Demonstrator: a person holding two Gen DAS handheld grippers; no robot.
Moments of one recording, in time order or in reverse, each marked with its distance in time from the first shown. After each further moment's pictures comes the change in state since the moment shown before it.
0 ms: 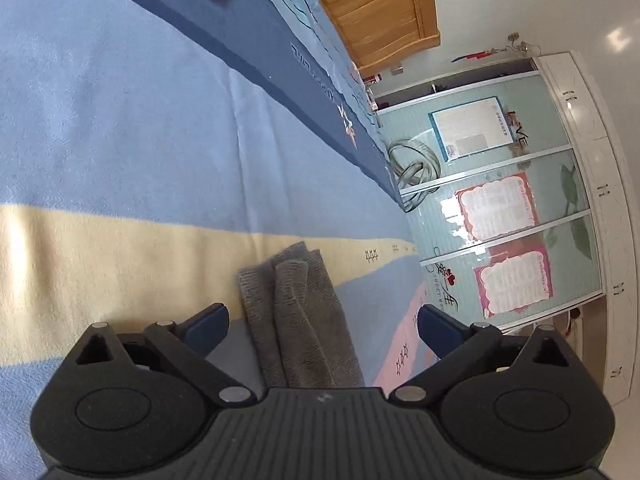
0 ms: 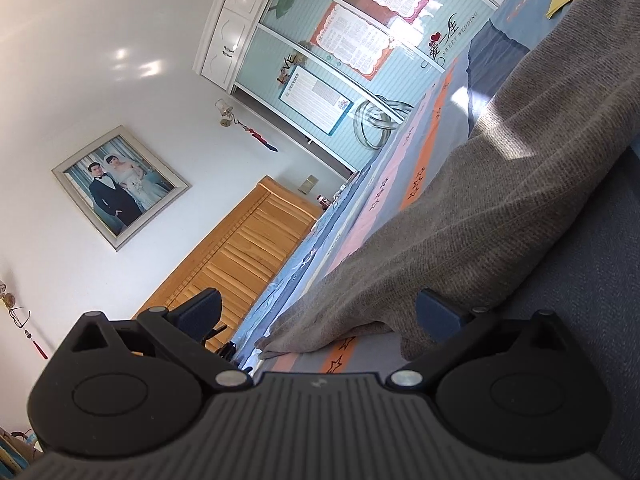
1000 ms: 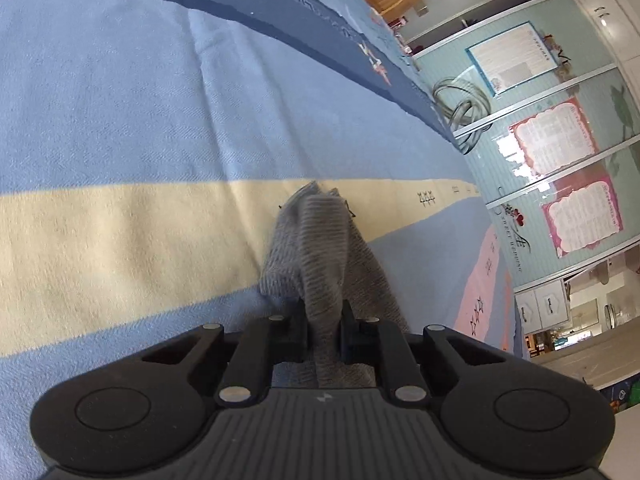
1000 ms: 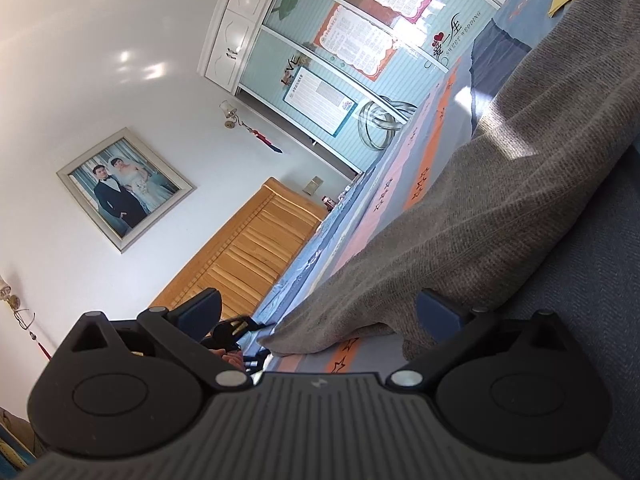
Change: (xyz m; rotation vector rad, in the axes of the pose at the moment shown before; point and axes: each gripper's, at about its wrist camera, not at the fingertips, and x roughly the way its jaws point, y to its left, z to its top) left arm 0.042 -0.019 -0.014 0.188 0.119 0.200; right arm 0.011 -0.003 -0.001 -0.011 0.018 -0.001
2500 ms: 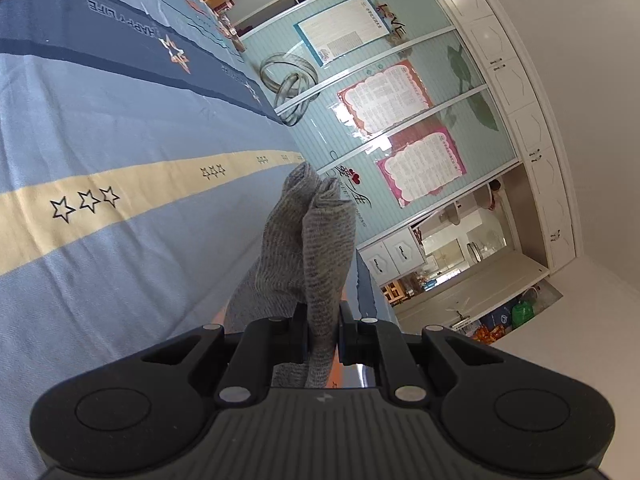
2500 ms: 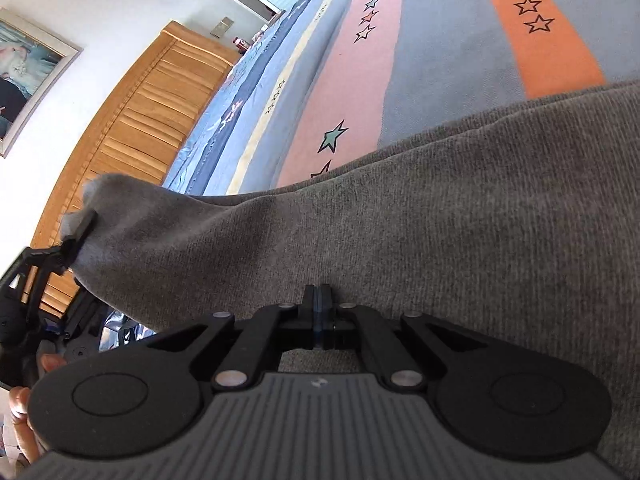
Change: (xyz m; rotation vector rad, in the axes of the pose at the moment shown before) left arm -0.060 -0.087 -0.025 0.153 0.070 -0.497; right arm 0.312 0.057 -0.017 0.069 0.477 -0.278
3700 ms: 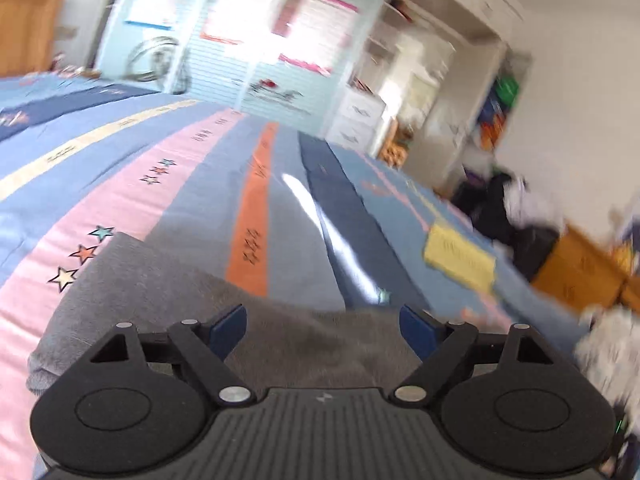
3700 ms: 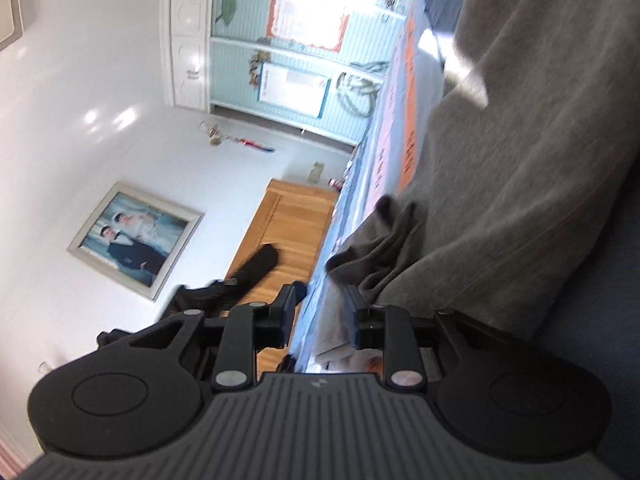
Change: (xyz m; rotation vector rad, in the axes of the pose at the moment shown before) left arm 0.068 -0.166 -0.224 0.608 0.241 0.096; right arm -0.259 -0.174 -0.087 0.249 -0.418 0.423
